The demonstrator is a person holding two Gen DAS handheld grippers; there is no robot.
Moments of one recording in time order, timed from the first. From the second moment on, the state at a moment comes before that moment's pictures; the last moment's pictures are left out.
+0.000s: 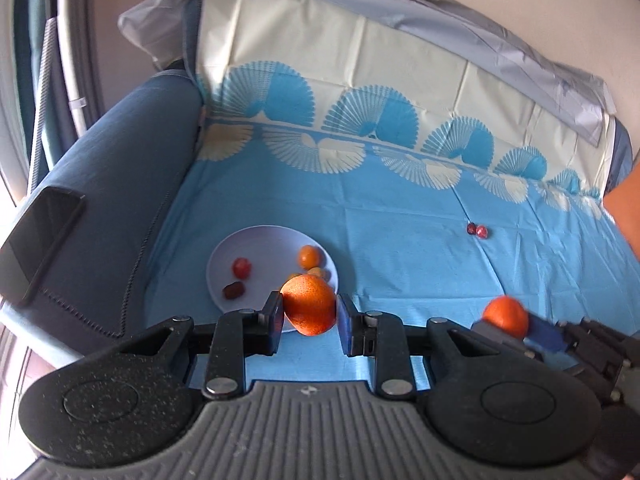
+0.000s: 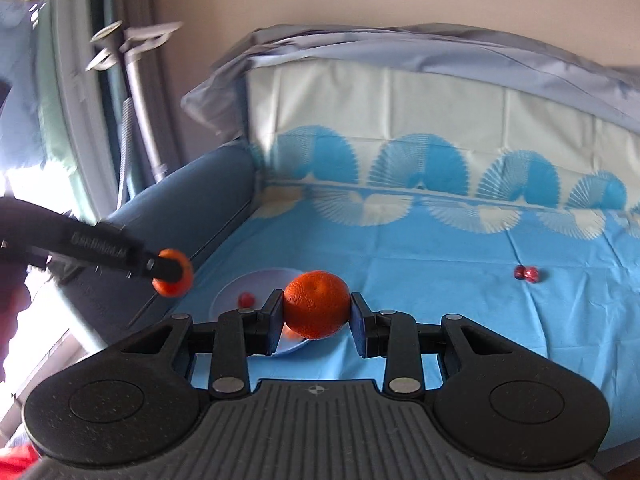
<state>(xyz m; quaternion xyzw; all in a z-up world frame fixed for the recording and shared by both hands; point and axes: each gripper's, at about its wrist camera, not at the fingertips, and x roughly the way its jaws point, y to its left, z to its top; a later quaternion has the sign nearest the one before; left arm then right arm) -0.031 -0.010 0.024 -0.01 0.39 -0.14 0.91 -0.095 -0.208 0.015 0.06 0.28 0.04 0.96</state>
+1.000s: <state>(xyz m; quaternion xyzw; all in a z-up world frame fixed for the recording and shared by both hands) -0.046 0.036 0.013 -0.03 0.39 -0.12 0.91 -0.103 -0.160 0.014 0.00 0.30 0.09 0.95</state>
